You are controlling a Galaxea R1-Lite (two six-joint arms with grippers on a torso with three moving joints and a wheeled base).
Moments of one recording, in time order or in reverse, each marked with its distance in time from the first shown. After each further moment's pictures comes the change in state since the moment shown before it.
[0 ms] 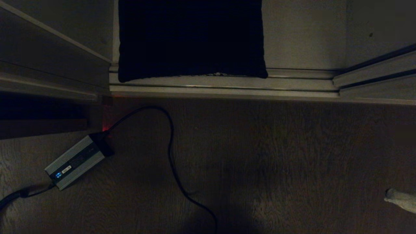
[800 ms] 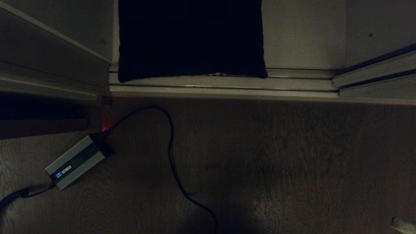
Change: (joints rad) left arm 0.000 -0.002 0.002 0.003 0.000 0.000; right arm 0.092 -0.122 0.080 0.101 -0.199 -0.140
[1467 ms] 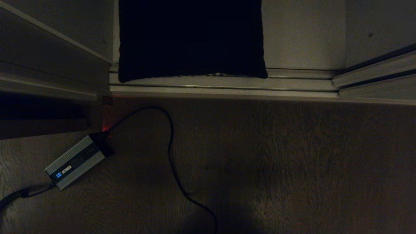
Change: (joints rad) left arm 0.000 0.001 0.000 0.001 0.000 0.000; right arm -0.175 -0.266 -0.048 0.201 -0.047 -0.171
